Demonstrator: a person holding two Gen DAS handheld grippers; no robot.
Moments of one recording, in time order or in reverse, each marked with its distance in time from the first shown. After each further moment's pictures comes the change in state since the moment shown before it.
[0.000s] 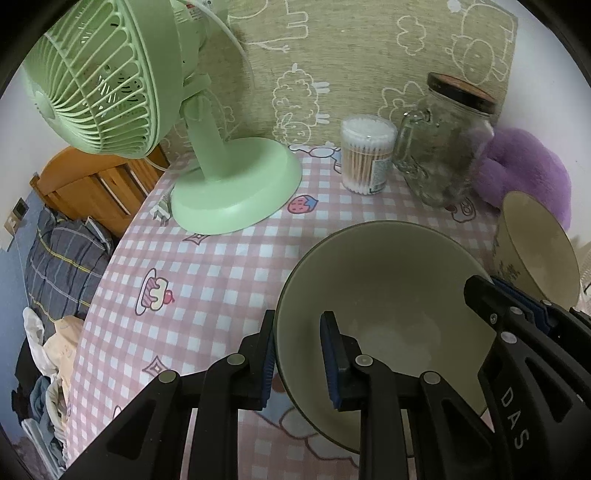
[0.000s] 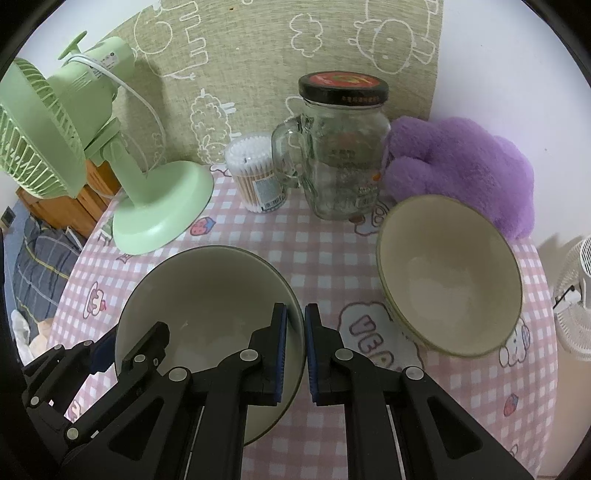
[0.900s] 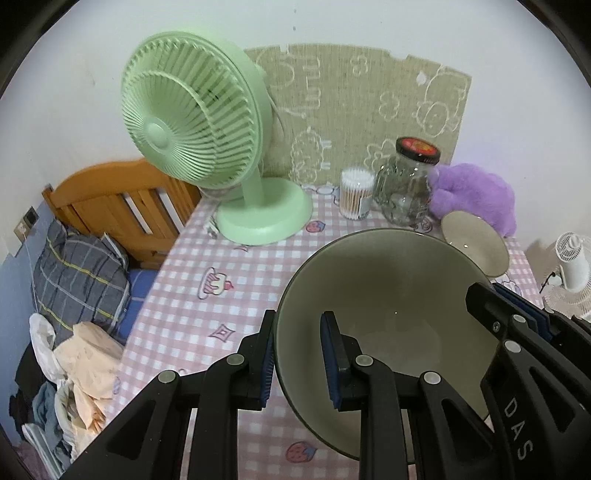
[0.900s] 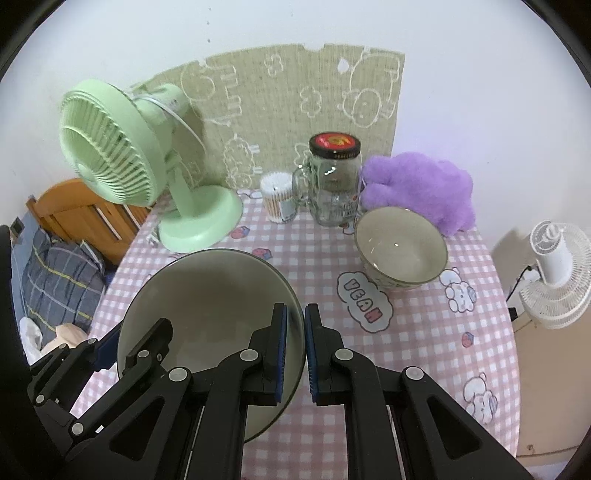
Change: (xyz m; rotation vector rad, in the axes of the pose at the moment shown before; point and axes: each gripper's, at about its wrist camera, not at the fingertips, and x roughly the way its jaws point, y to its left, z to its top) left arm -0.125 0.048 -0.039 0.018 -0.135 -0.060; right arm -0.138 0.047 -0.044 0.032 -0.110 -0.054
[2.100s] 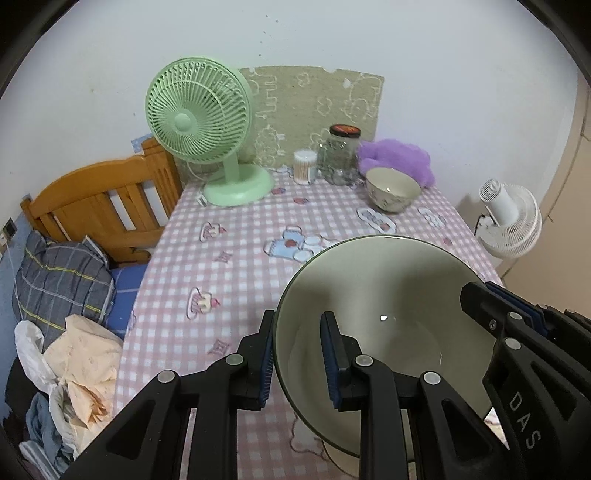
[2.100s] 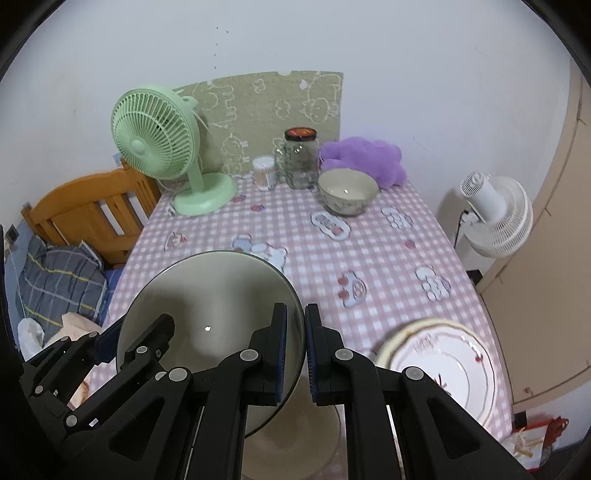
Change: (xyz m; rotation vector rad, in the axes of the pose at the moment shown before) left arm -0.114 0.039 -0.125 0.124 -0.033 -0.198; right arm -0.144 0.036 -0.137 0.091 -0.035 -0.127
